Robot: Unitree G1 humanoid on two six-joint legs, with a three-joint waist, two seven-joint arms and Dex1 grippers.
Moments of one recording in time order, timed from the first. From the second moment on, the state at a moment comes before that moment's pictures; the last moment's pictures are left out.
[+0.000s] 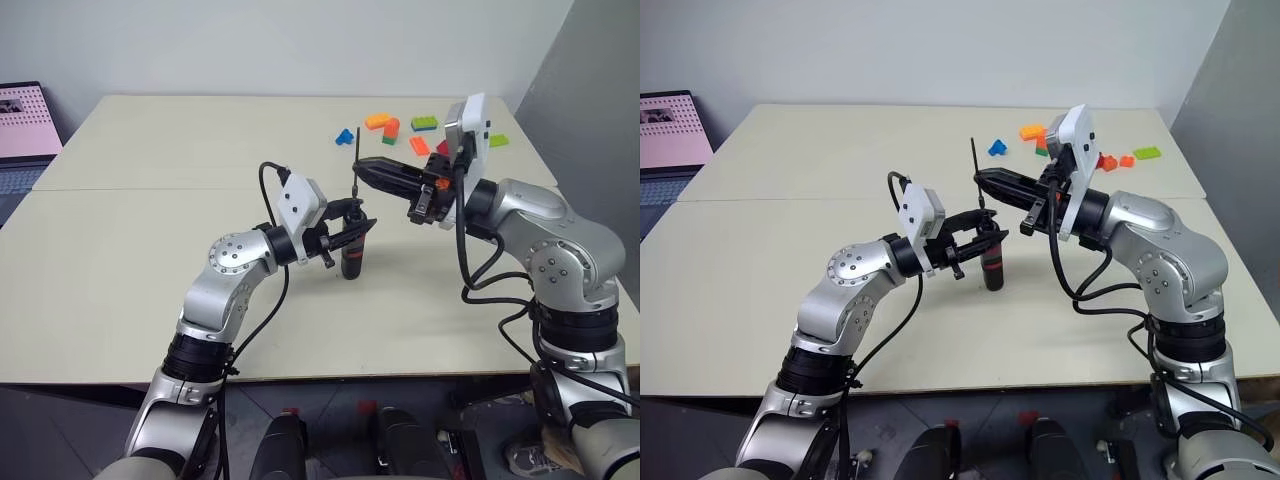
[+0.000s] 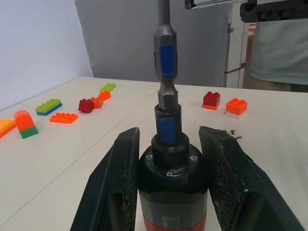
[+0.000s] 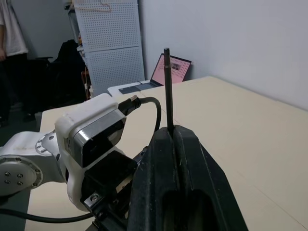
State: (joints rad) left arm -0.57 0.34 -0.13 -0.09 -0.33 0.32 -0.80; right arm -0.77 -0.45 -0.02 -0.30 0.71 0.79 0.67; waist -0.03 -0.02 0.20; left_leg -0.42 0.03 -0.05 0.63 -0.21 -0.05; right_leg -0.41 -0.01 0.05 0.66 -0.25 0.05
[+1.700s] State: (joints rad) left arm -0.56 0.34 -0.13 -0.10 -0.32 0.31 -0.80; right arm -0.73 -0.49 0.02 -0.33 0.69 0.83 0.68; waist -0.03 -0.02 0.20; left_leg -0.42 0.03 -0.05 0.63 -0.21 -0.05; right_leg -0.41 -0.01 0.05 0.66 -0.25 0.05
